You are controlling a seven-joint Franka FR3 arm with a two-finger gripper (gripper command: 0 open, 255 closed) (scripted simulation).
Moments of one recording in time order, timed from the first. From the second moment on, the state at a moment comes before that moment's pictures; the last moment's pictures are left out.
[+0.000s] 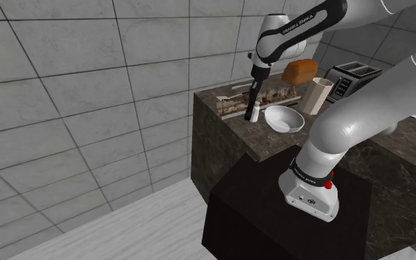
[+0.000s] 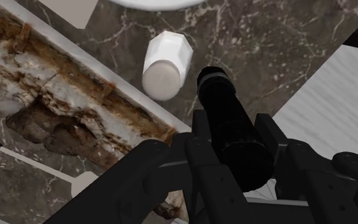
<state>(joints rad) -0.15 -0.43 -0.30 -2.71 -0.16 2.28 -0.53</state>
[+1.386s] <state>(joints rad) -0.15 -0.58 -0.25 -2.53 -0.15 1.96 -0.52</state>
